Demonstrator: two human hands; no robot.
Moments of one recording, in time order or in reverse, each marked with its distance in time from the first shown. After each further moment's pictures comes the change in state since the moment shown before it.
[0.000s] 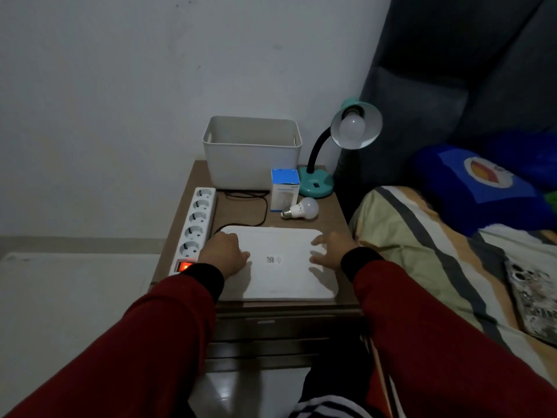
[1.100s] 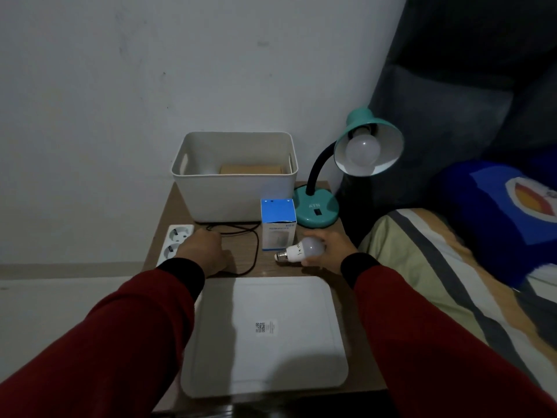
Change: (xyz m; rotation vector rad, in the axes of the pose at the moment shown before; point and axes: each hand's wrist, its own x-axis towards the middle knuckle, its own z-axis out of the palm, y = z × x) left_hand 0.135 0.013 -0.042 0.169 -0.033 -0.006; right_hand 0.130 0.021 -0.037 0.415 0.074 -0.070
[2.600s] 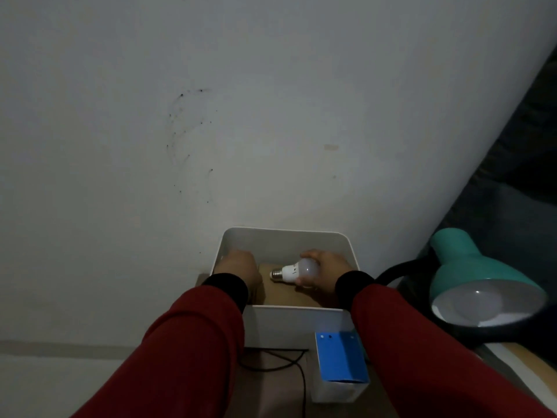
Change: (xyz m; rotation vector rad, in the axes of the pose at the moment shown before) left_hand 0.178 -0.018 -0.103 -0.084 -0.039 -0.073; right_hand 0.204 -0.137 -0.032 -0.172 -0.026 -0.031
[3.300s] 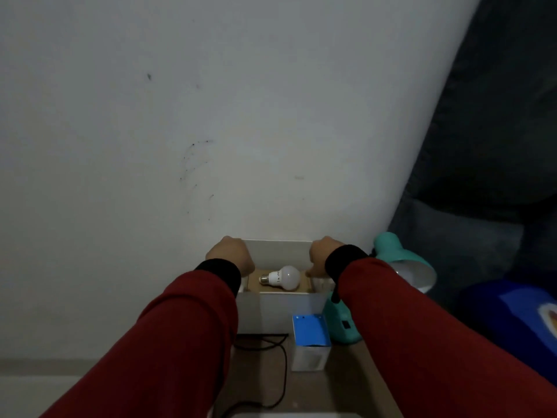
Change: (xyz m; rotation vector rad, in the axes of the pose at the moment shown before) left_hand -0.103 0.010 -0.069 -0.035 0.179 0.036; right_hand -0.107 -0.047 -0.080 -0.647 -0.001 0.002
